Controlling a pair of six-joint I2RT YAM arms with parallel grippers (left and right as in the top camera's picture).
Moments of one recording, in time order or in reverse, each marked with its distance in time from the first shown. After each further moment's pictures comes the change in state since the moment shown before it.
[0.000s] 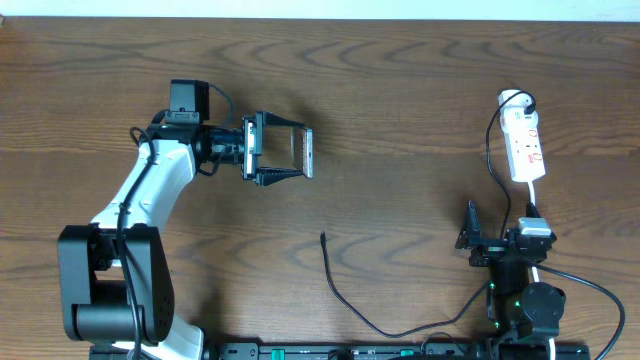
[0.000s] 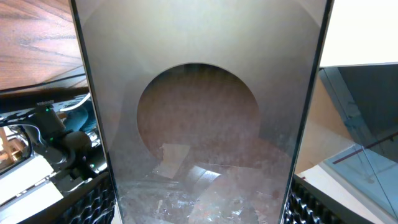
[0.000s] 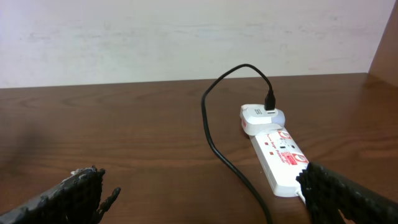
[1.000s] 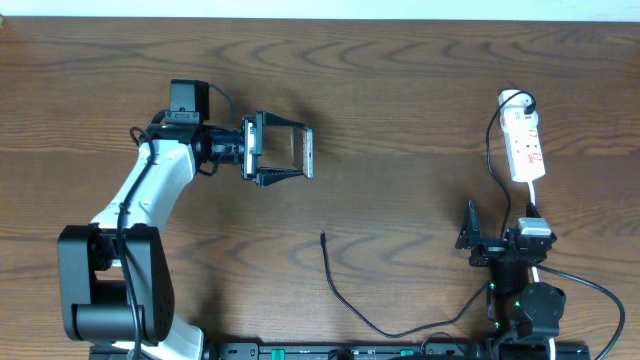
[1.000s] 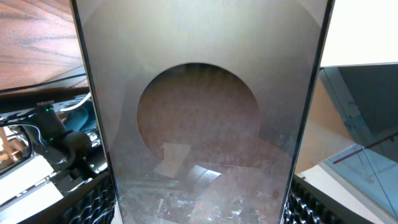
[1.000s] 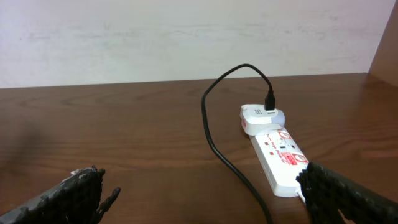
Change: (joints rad) left arm 0.000 0.000 0.000 0.000 0.000 0.001; right arm 0.000 0.000 0.000 0.000 0.000 0.000
